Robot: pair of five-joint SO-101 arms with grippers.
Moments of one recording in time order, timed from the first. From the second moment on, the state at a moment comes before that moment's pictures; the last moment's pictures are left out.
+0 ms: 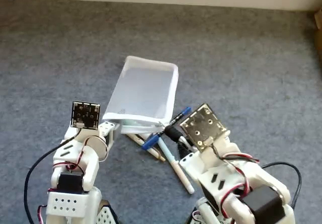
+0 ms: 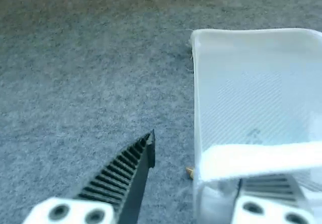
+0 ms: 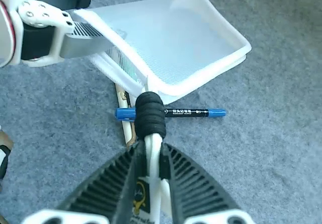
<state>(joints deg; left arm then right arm) -2.3 -93.8 93.1 38.6 0.8 -33.3 -76.2 34.9 90.6 14.7</state>
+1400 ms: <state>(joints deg) -1.5 -93.8 71.7 62.6 -2.3 -27.2 -76.5 34.9 87.1 6.4</state>
